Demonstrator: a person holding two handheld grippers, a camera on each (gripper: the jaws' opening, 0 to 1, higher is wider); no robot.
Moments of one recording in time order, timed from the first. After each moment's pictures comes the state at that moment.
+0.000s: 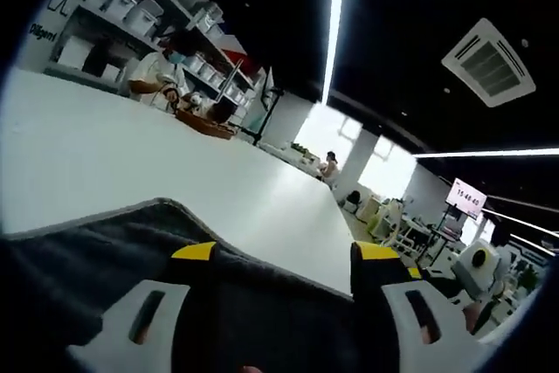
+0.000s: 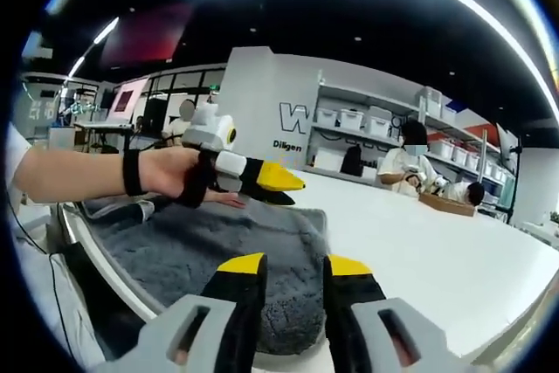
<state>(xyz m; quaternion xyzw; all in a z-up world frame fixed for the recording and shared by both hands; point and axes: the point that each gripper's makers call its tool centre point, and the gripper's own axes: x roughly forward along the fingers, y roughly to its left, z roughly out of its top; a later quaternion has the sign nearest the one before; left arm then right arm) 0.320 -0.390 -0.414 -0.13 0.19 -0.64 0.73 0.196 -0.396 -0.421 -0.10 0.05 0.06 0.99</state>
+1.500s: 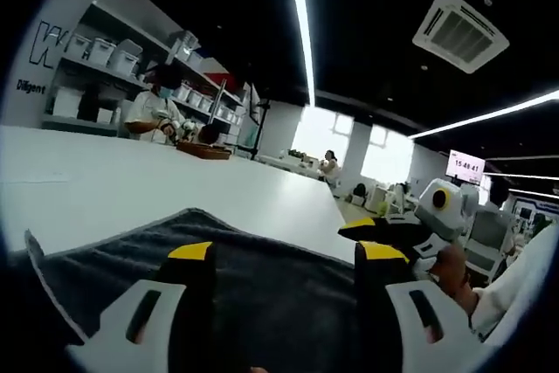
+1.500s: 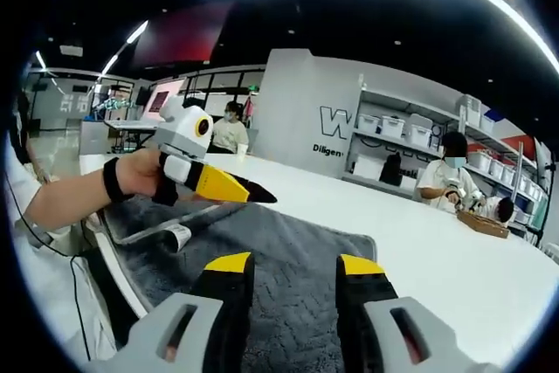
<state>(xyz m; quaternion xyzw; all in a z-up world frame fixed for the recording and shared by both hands) 0.285 -0.274 -0.391 -0.10 0.11 -0.65 0.75 0.220 -0.333 -0.399 -0.12 0.05 0.16 0.98</state>
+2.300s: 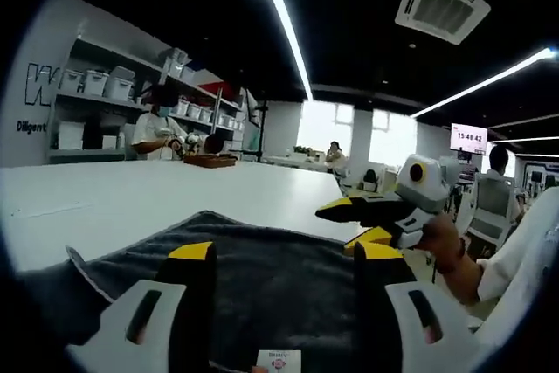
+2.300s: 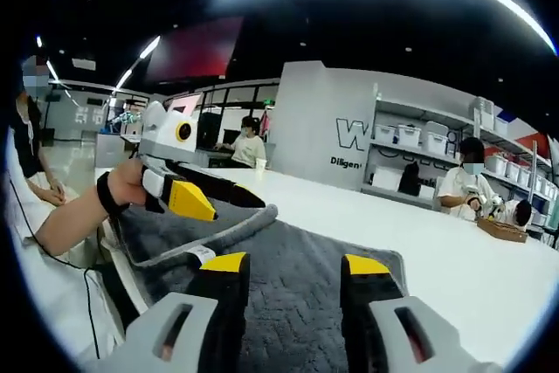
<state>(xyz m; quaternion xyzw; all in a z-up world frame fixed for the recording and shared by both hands) 0.264 -0.233 -0.384 -0.04 0.07 -0.64 0.77 0.226 -0.300 -0.391 -0.10 0.03 0.20 0.97</state>
